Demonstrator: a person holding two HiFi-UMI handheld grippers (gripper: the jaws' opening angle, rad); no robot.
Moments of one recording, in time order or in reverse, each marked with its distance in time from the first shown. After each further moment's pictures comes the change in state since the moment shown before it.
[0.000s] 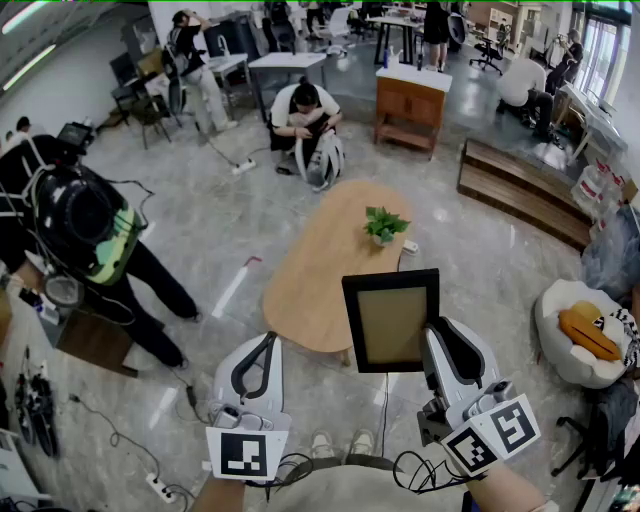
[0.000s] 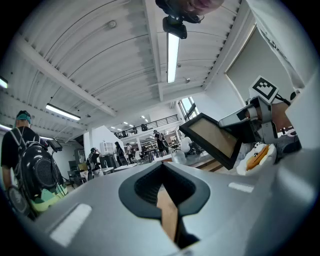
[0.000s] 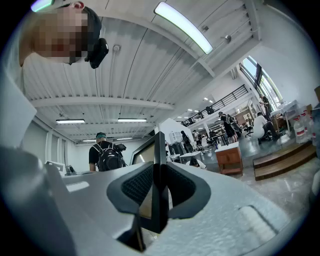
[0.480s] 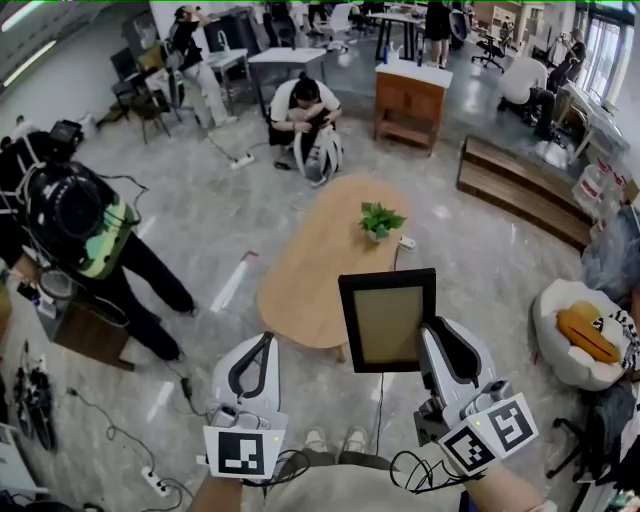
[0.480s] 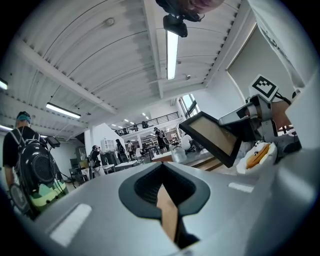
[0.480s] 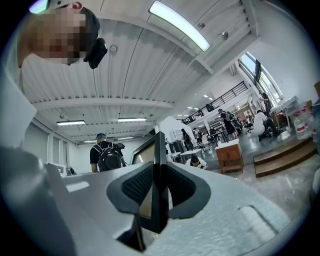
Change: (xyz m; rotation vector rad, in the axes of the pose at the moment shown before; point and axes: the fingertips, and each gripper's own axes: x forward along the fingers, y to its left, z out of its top) left arm 0.008 -0.025 -0.011 0.005 0.017 0.012; right arm -0.010 -0.025 -0.009 0.018 0.019 0.012
